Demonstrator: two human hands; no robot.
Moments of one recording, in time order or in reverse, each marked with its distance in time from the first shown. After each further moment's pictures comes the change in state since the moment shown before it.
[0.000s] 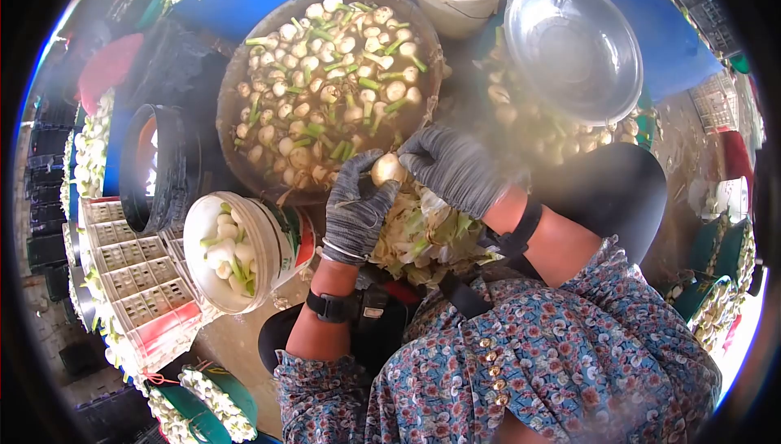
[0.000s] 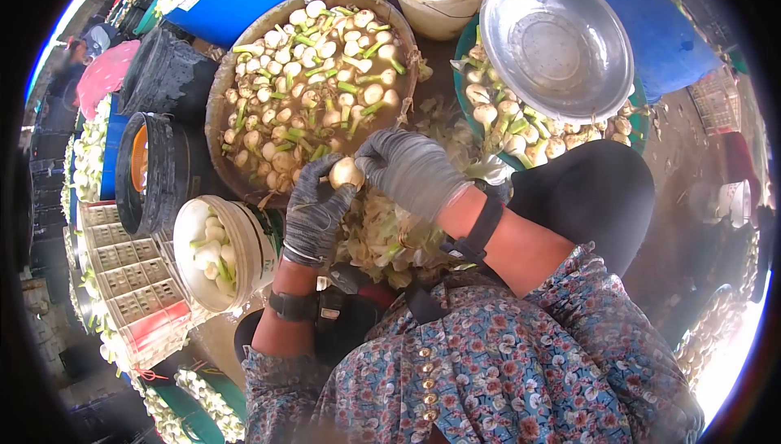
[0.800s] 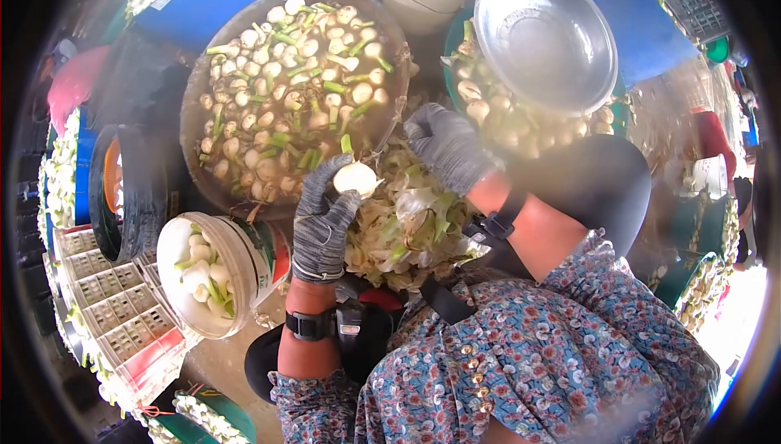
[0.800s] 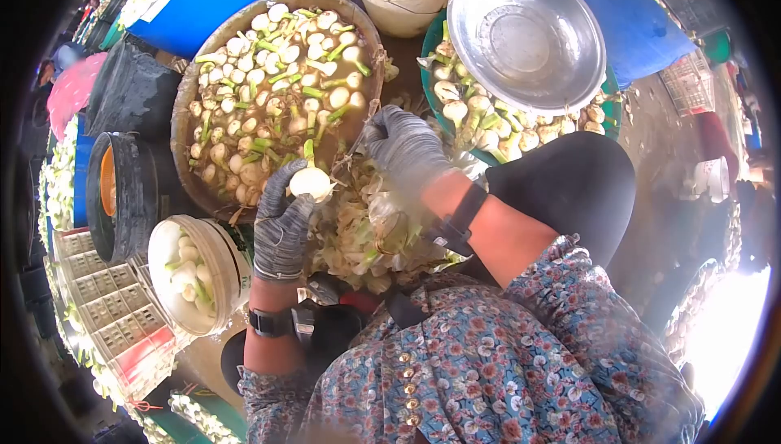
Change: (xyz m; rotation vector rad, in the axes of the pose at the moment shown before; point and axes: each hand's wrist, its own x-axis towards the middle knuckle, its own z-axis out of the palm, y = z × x) left_hand 0.001 -0.005 -0.007 -0.332 -0.057 -0.062; right_hand 0.015 0.037 0.000 -0.108 0.136 0.297
